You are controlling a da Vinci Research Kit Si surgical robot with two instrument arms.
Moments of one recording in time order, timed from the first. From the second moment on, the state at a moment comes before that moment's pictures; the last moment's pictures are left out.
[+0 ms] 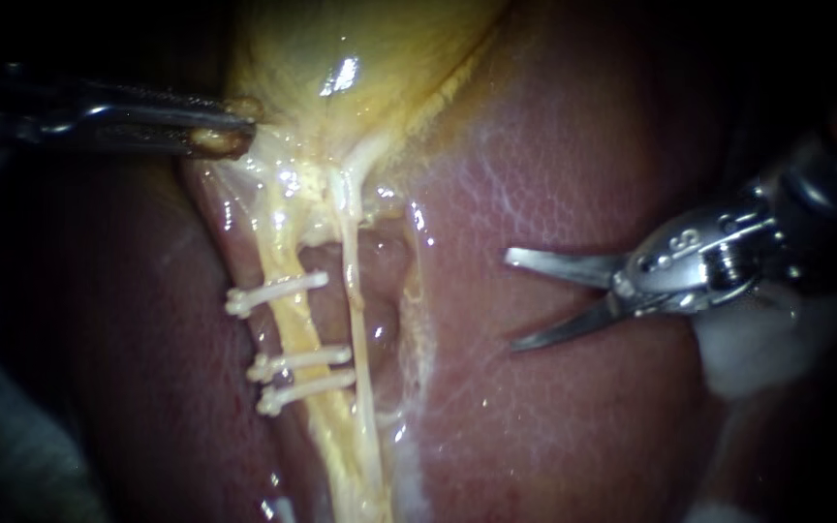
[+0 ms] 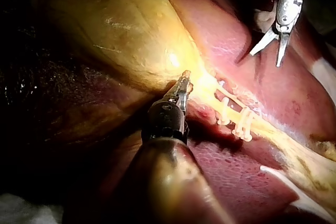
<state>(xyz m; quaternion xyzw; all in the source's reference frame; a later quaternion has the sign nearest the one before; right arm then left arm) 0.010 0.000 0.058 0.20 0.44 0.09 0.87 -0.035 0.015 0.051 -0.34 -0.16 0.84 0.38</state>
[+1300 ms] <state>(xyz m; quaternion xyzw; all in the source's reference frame) 0.021 -0.003 0.068 0.44 0.46 0.14 0.76 -0.035 0.015 0.050 -0.34 -0.16 0.84 0.38</state>
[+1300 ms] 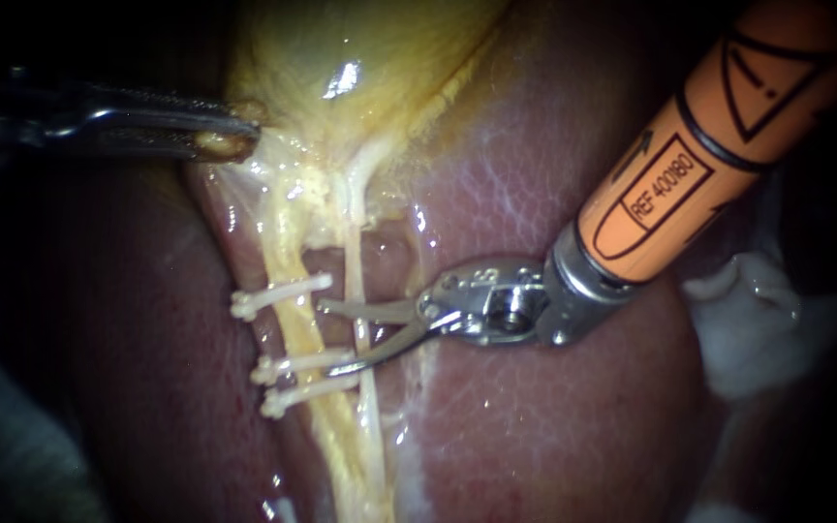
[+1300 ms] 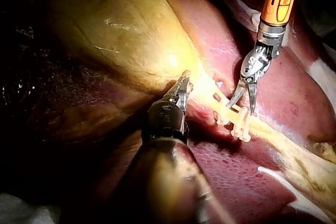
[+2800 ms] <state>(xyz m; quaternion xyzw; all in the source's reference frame) 0.031 -0.003 0.063 0.48 0.55 0.15 0.67 -0.036 0.015 0.050 -0.34 -0.16 0.84 0.38</state>
